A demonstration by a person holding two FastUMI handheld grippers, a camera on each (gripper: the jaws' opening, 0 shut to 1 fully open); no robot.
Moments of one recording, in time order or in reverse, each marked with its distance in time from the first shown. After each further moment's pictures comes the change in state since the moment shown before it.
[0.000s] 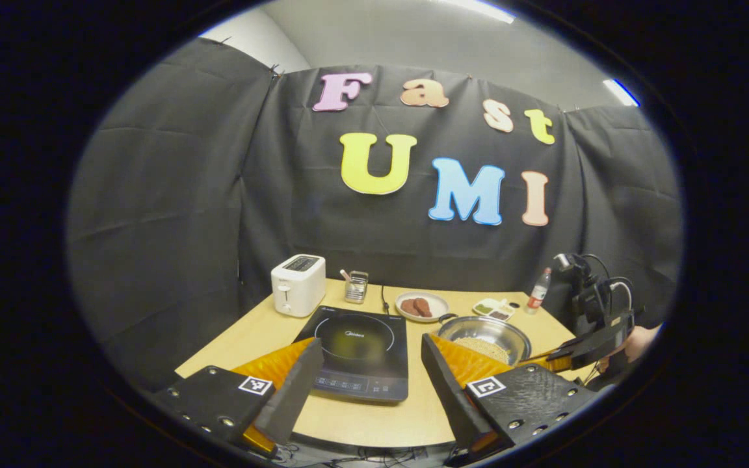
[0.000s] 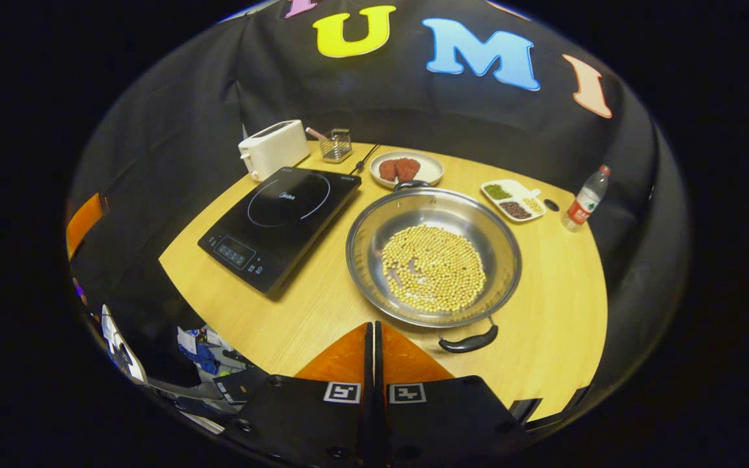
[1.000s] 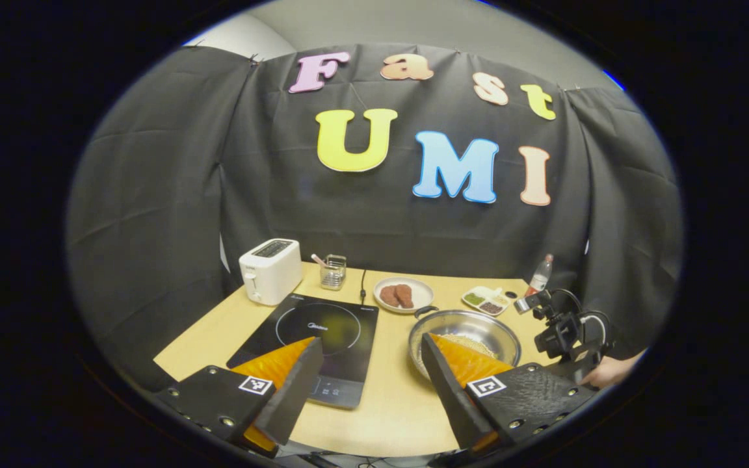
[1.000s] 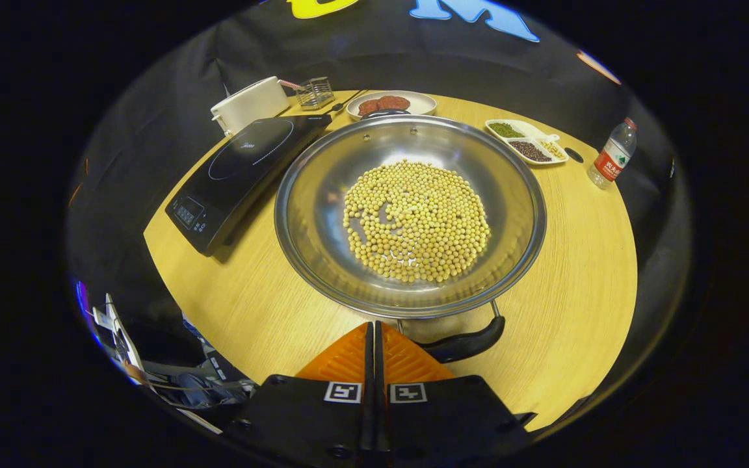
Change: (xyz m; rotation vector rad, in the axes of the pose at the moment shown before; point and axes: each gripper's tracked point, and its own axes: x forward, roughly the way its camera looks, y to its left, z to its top) left arm 0.071 -0.115 -0.009 0.008 0.095 0.004; right arm 0.051 -0.072 -0.045 0.013 0.180 0.040
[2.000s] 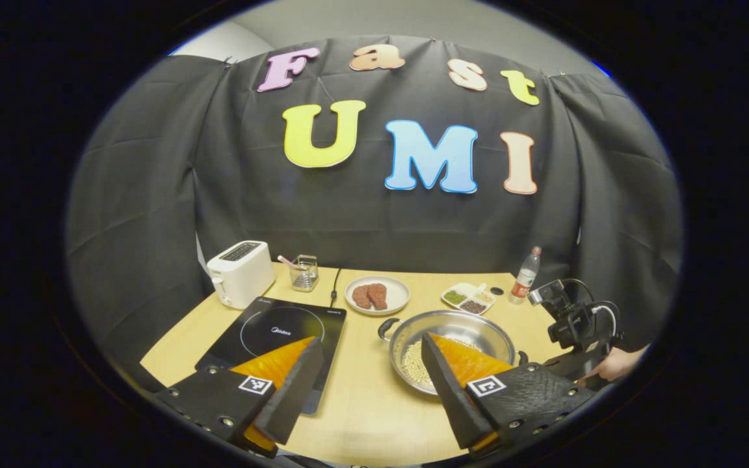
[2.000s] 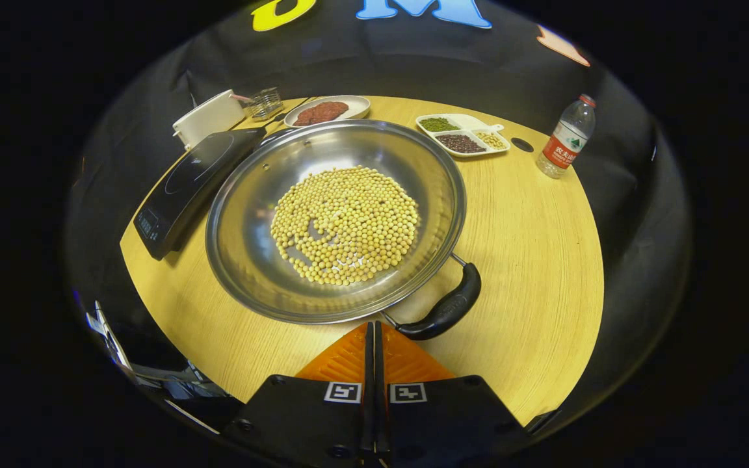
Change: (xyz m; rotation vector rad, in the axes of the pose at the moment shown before) left arm 0.041 -0.084 0.003 0.050 0.022 -0.036; right arm -0.009 -0.109 0.000 0.075 -0.027 -0.097
